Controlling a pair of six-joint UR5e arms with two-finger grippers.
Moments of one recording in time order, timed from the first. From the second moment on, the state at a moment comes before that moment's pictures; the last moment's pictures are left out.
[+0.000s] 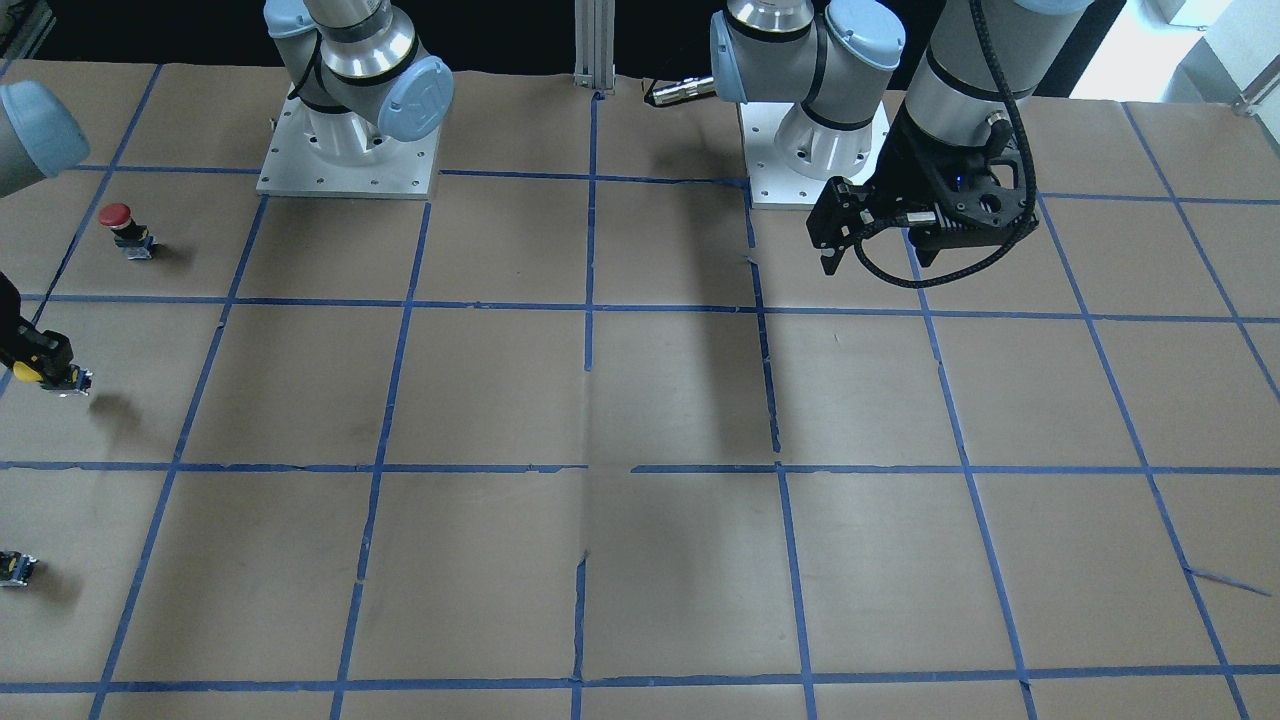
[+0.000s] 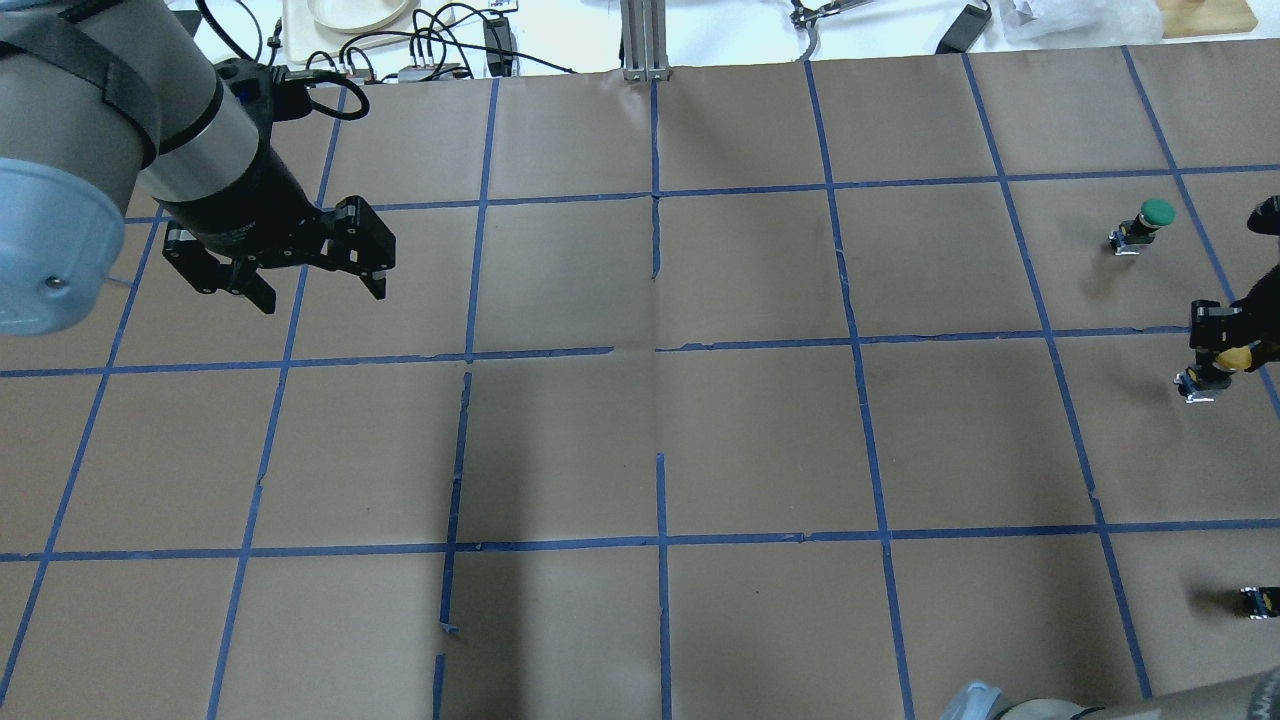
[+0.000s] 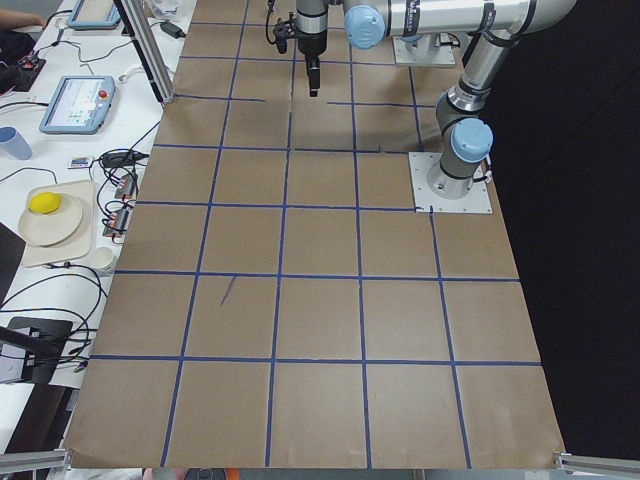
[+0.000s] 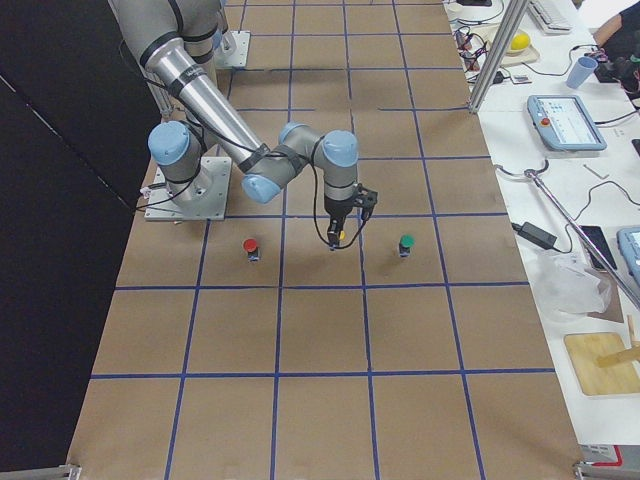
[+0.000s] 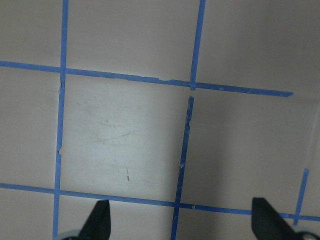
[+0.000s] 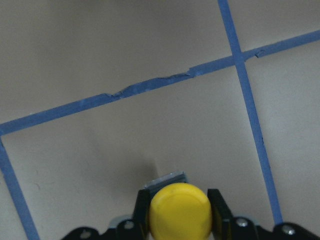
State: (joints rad) left arm -1.53 -1.50 -1.71 -1.50 1.59 -0.07; right arm 0.87 -1.37 2.06 -2.39 -1.66 -0.42
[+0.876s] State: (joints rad) left arm -1.52 -1.63 -1.49 -1.62 1.58 0.06; right arm 0.83 -1.38 2.12 -2.43 -1.60 -0.44
